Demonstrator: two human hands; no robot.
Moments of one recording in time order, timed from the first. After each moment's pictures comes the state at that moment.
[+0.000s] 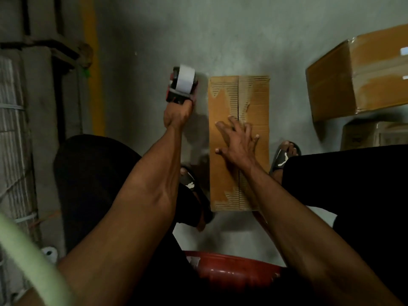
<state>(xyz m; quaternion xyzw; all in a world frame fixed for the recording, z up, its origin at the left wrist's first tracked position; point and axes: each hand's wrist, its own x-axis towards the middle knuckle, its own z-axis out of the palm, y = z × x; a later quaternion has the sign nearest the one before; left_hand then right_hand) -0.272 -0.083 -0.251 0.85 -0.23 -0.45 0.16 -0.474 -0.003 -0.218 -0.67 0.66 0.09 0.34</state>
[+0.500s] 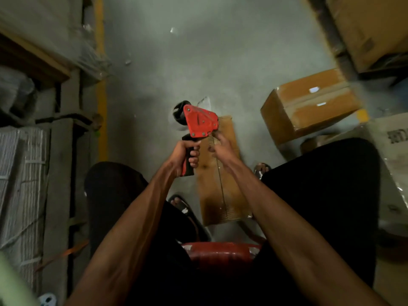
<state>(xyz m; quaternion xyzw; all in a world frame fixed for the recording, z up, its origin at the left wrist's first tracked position) -0.333 -0.008 -0.089 0.53 -0.14 -0.80 0.23 -0.488 -0.008 -0.114 -0.37 0.63 -0.33 0.59</state>
